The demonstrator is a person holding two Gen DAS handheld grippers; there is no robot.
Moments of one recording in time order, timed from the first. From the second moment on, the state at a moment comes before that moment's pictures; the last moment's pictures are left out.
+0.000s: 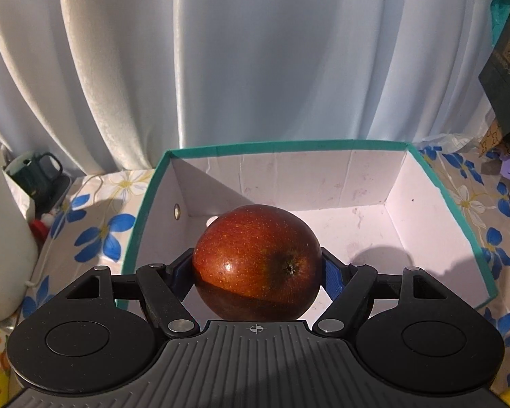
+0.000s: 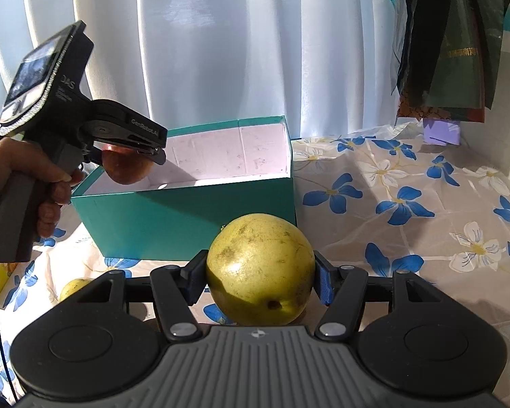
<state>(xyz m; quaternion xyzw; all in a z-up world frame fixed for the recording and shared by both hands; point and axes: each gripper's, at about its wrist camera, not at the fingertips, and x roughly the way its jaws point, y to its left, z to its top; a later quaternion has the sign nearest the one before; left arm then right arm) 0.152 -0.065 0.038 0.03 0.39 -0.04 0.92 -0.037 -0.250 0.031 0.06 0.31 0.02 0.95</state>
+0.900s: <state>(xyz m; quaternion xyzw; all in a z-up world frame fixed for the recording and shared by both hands) 0.221 -0.074 -0.012 0.01 0.57 -0.02 0.82 -0.030 -0.270 0.039 0.08 0.29 0.00 0.95</state>
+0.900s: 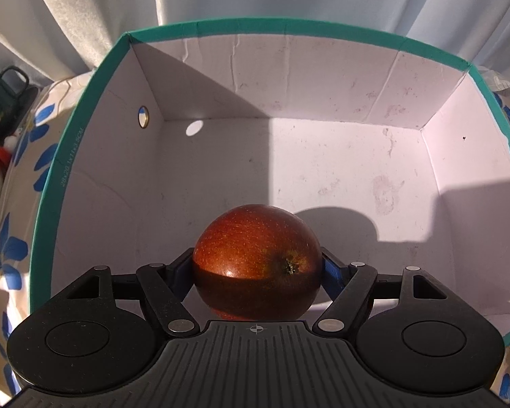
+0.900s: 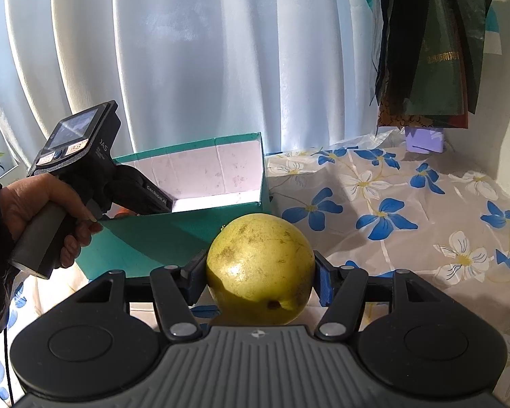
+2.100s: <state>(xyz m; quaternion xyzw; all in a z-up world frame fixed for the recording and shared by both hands) 0.179 -0.064 0.009 0.00 0.54 -0.02 0.84 -0.030 -0.281 0.040 0.08 0.29 -0.01 0.95</state>
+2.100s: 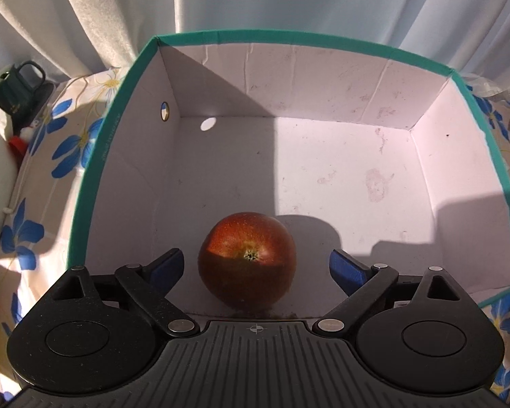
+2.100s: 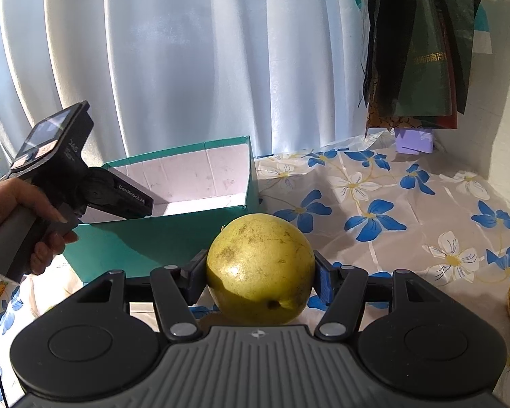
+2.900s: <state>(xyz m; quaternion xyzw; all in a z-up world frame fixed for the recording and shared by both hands) 0.037 0.004 0.067 -0.06 0.39 0.04 0.92 0.093 -0.236 0.044 0.01 0.30 0.01 0.95</state>
